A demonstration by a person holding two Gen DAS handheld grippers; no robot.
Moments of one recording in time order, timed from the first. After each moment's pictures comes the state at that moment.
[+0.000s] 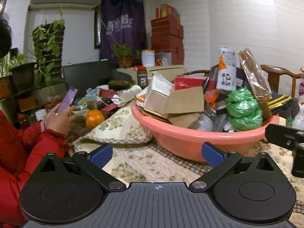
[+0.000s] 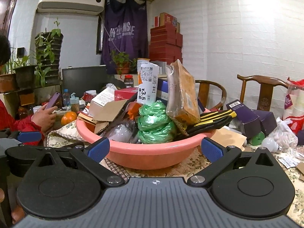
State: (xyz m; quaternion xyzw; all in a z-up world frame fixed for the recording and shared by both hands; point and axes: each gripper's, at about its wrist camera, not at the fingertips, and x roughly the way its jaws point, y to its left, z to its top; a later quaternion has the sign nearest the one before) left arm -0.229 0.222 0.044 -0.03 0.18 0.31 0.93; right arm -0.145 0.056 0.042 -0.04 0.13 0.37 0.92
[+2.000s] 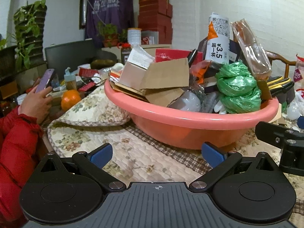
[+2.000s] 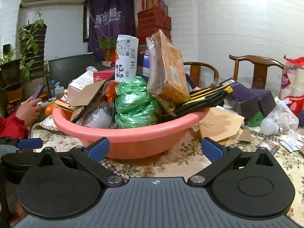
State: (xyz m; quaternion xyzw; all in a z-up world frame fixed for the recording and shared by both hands) left arm -0.187 0.230 0.021 -0.06 0.24 0.27 0.93; right arm -0.103 0.065 0.015 -0.04 0.18 0.34 0.92
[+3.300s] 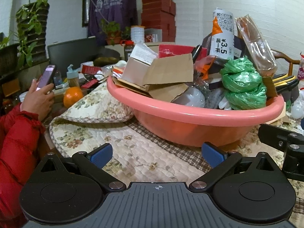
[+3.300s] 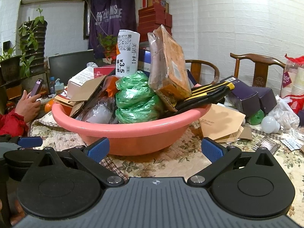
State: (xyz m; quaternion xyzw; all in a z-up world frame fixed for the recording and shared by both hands) left arm -0.186 0.231 0.016 -0.06 0.24 0.28 0.93; right arm -0.104 0.067 0.012 -0.04 0.19 0.34 0.92
